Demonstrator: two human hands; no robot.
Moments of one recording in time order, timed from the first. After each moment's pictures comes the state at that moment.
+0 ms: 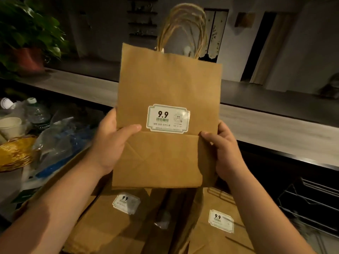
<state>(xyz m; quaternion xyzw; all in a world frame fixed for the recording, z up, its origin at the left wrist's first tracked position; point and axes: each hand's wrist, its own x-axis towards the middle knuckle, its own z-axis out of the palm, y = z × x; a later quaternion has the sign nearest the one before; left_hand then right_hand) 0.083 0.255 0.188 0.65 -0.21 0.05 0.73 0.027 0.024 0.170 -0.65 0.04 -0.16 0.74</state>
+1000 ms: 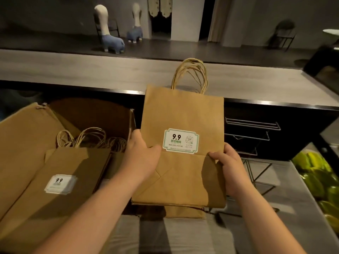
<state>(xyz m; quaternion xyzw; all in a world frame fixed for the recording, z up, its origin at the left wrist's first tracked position) -0.021 0.058 0.086 0.84 -0.12 -0.12 0.52 -0.141 -0.109 0.065 -0.61 0.36 -0.16 0.69</state>
